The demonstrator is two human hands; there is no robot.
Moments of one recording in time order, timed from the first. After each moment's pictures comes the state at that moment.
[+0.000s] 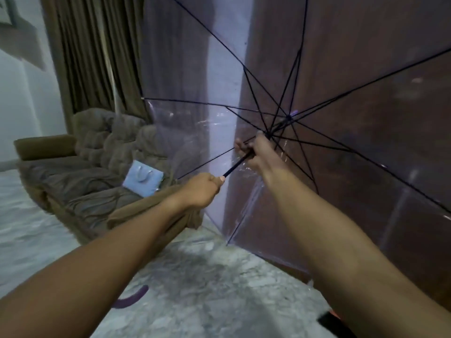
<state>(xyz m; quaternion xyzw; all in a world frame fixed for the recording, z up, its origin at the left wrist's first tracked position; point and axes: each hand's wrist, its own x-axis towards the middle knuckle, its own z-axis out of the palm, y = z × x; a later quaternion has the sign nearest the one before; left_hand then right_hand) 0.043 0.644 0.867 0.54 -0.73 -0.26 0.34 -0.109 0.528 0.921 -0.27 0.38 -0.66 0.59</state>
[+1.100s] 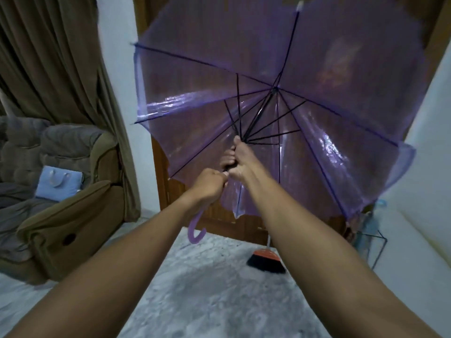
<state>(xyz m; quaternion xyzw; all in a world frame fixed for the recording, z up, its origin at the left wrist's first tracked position) -0.304 0.849 0.863 0.44 -0.69 -0.44 0.37 -0.426 0.783 0.886 -0.22 0.36 -0.66 0.63</state>
